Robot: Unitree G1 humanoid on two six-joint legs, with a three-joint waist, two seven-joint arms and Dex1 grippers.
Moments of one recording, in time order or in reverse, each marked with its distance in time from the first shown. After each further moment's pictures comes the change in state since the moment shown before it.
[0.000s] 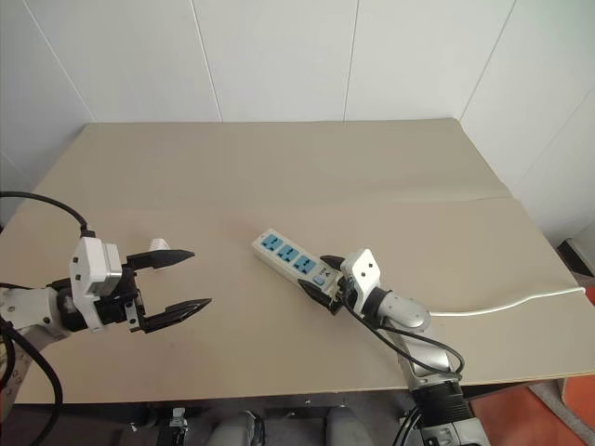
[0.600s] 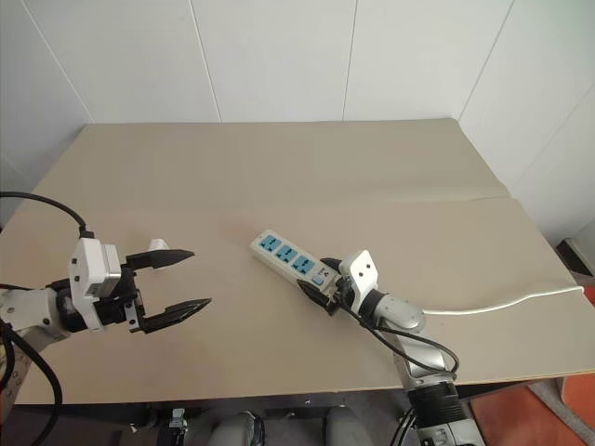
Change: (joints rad) left arm 0.004 0.000 0.000 0.000 -0.001 -0.018 0.003; right arm 0.020 0.029 0.004 -0.036 0.005 0.058 -0.026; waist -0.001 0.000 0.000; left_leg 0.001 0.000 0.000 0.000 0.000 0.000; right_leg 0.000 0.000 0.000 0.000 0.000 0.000
